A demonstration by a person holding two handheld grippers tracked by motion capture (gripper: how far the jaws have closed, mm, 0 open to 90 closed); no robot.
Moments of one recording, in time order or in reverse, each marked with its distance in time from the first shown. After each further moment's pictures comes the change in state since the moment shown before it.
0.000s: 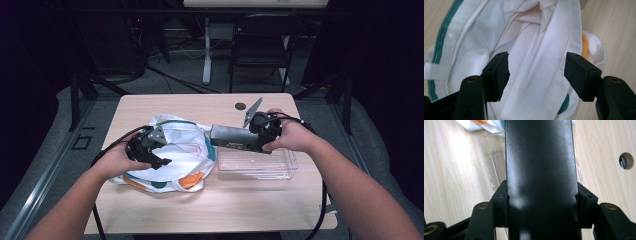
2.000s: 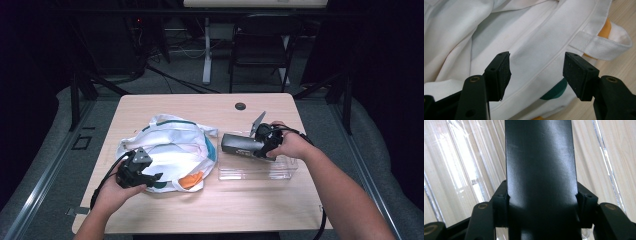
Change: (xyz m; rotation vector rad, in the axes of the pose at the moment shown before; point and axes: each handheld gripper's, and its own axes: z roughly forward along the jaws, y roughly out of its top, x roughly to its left) left arm -0.037 -0.072 0.026 -0.117 0.143 -0.326; right arm -0.026 -0.050 0.077 0.064 0.008 0.056
